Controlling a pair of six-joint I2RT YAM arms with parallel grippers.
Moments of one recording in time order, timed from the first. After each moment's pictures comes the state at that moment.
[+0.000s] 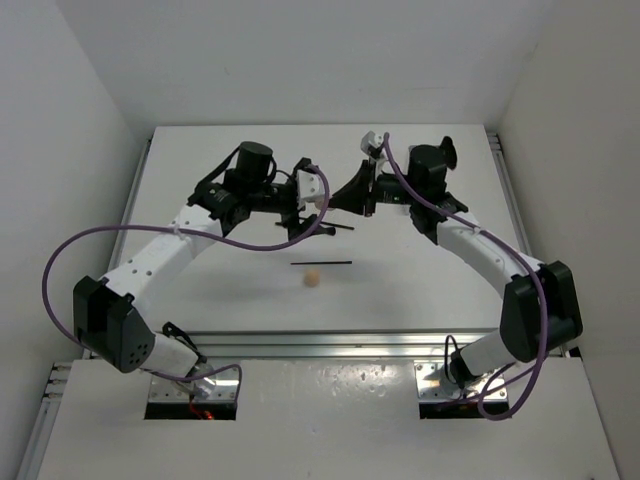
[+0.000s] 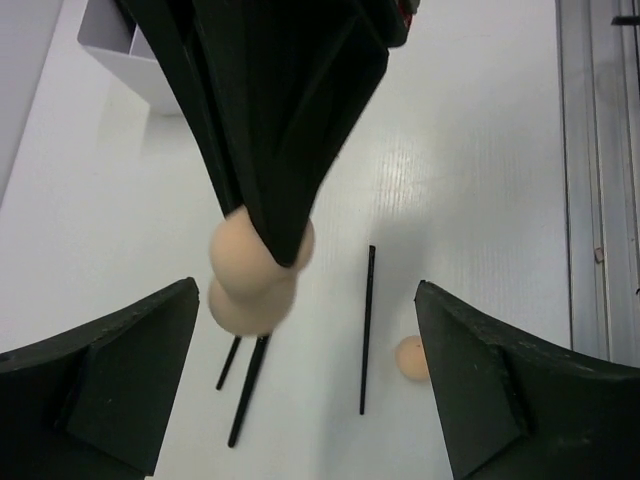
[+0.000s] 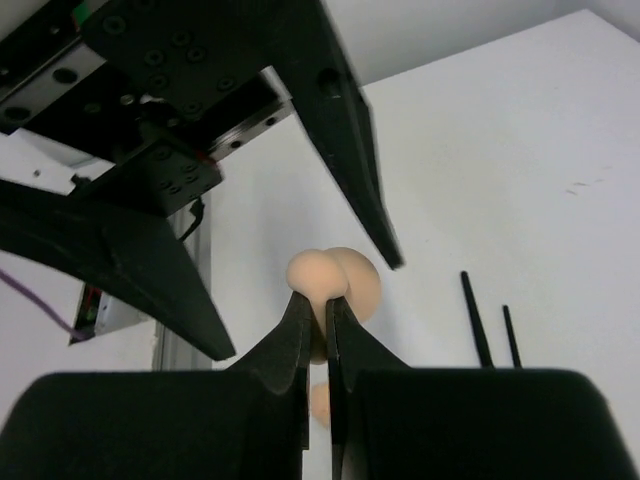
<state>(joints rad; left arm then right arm) -0.52 1.42 1.33 -0.45 0.73 0.68 0.38 1.49 1.03 0.33 -1.02 0.10</state>
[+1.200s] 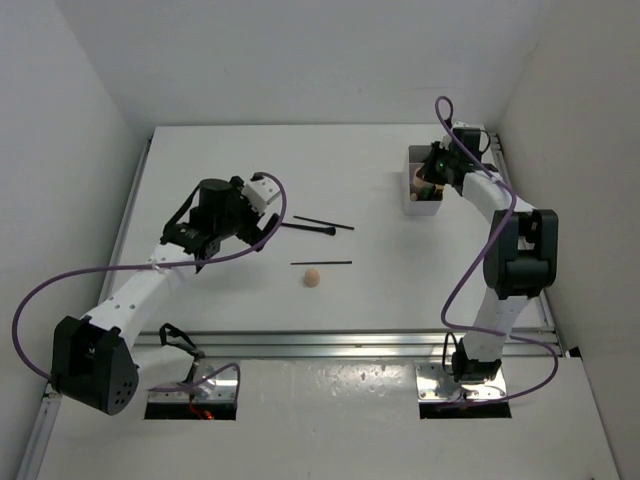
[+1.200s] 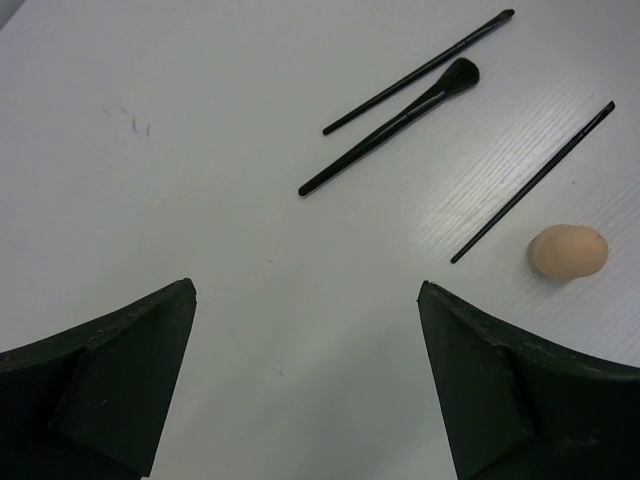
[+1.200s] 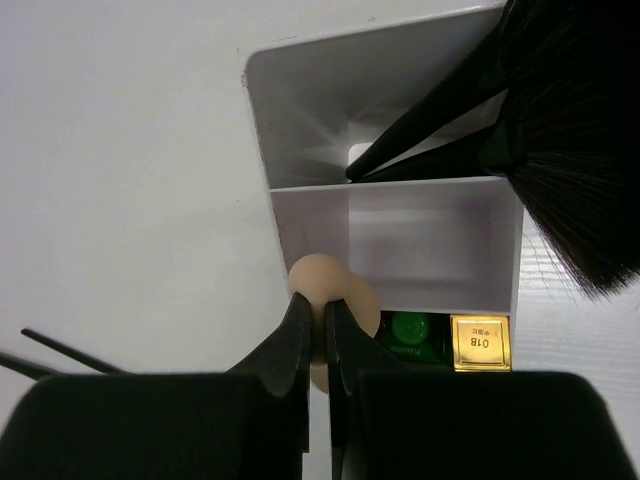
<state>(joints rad) -0.33 1.19 0.89 -0.24 0.21 0.41 -0.02 1.89 1.36 -0.15 -0.20 0.24</state>
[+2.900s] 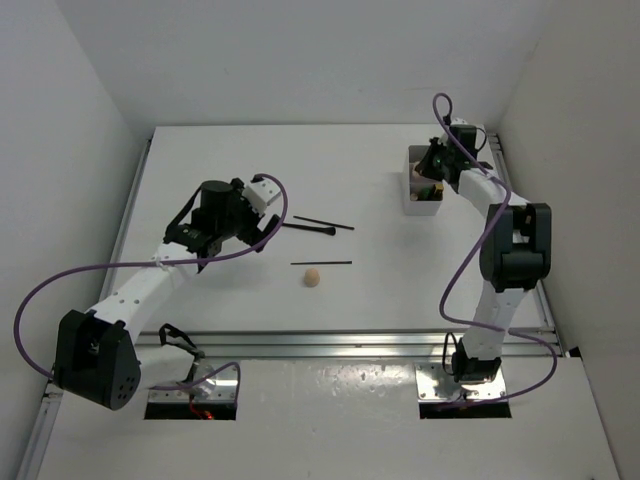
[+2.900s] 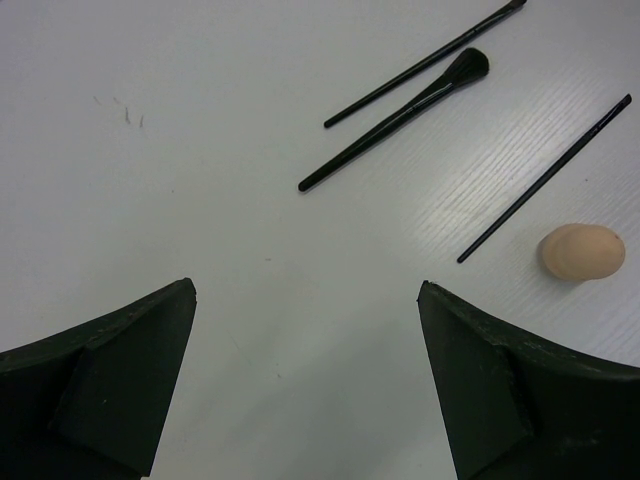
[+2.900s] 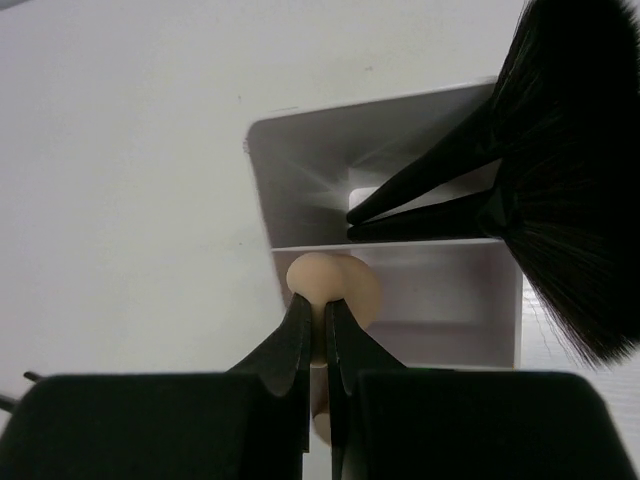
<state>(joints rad) -0.31 1.21 0.87 -0.20 0.21 0.41 -0.02 1.93 1.39 -0.07 -0.17 0.28</state>
